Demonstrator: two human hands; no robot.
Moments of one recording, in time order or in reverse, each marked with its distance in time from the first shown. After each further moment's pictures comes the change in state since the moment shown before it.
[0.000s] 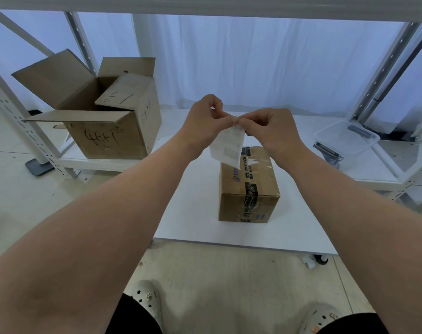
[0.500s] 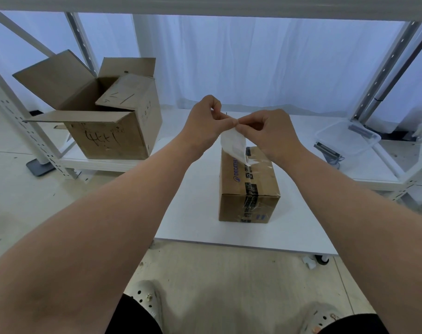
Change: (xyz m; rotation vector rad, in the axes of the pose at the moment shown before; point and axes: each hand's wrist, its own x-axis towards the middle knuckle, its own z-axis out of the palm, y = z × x) left_hand -0.001 0.000 0.003 0.051 0.035 -0.012; right_hand -0.002 -0.001 0.000 -0.198 -0.050 -0.073
